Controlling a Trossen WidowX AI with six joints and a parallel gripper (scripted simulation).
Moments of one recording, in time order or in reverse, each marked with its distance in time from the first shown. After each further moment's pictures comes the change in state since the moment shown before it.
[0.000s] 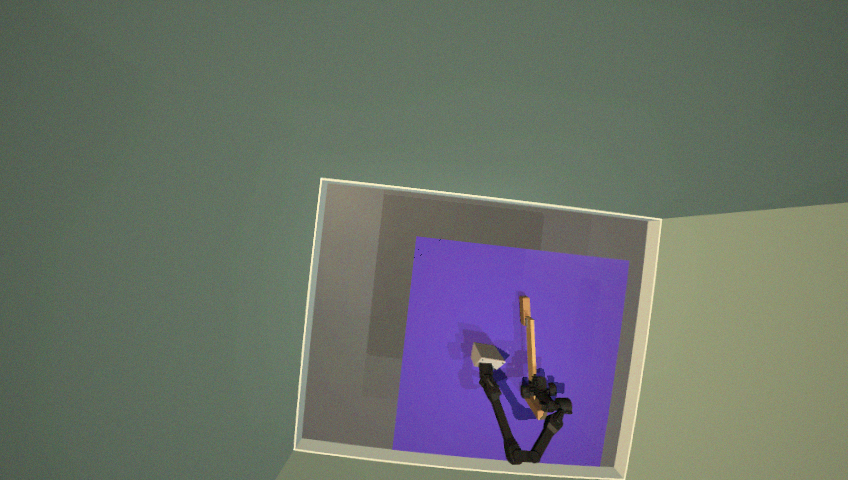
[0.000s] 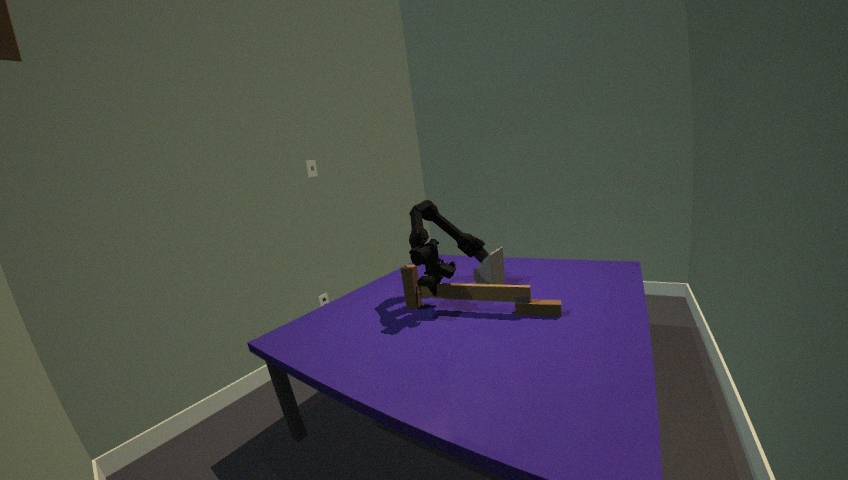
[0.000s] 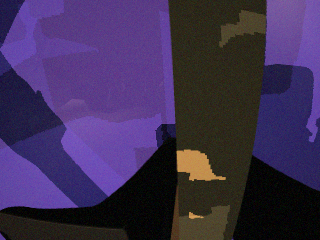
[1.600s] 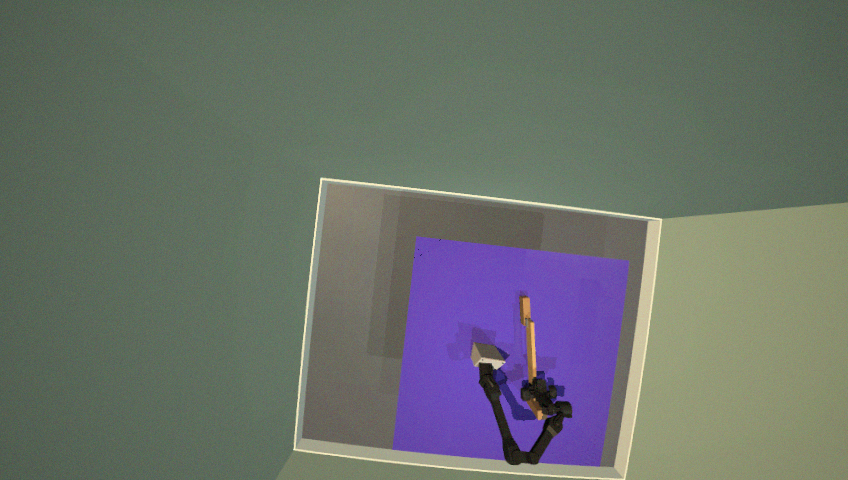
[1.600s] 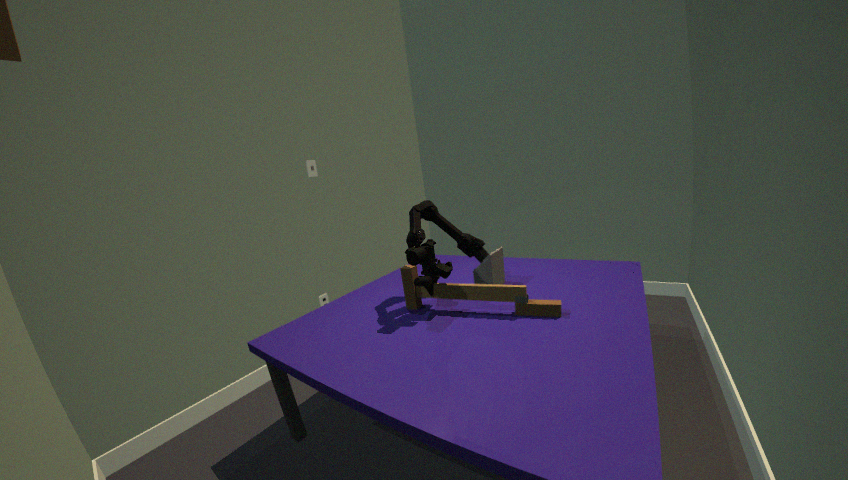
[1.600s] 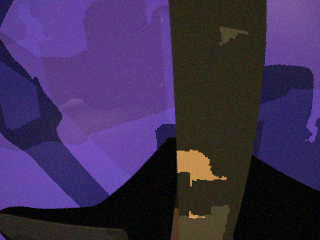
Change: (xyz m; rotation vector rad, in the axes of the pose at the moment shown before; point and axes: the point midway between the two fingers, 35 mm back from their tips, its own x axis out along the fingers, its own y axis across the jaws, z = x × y) arm 0.000 0.000 -0.015 0.000 0.000 0.000
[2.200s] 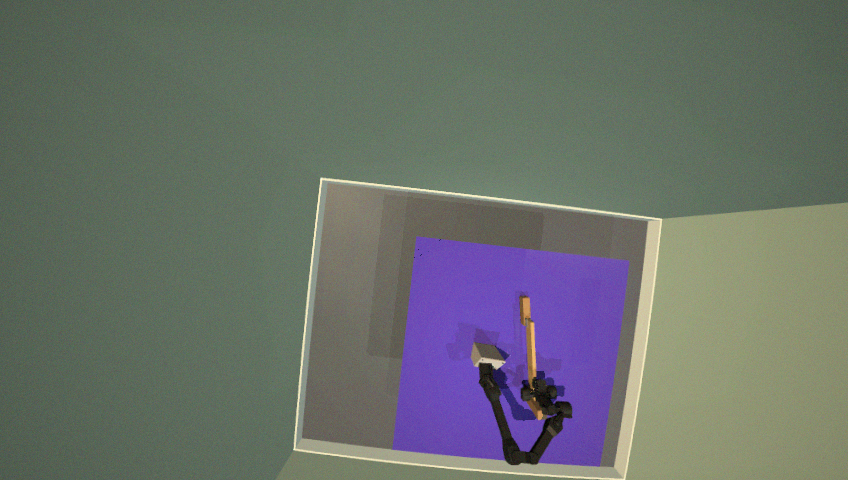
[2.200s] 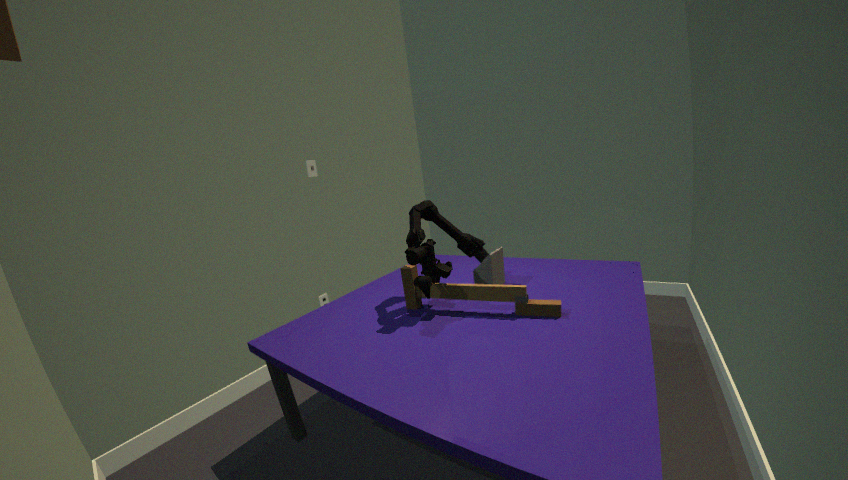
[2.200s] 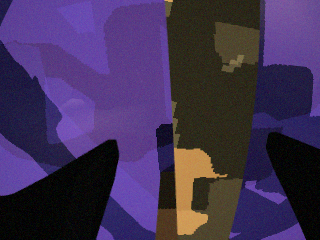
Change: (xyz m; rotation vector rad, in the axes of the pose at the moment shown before) arm 0.000 0.000 0.000 0.000 0.000 0.000
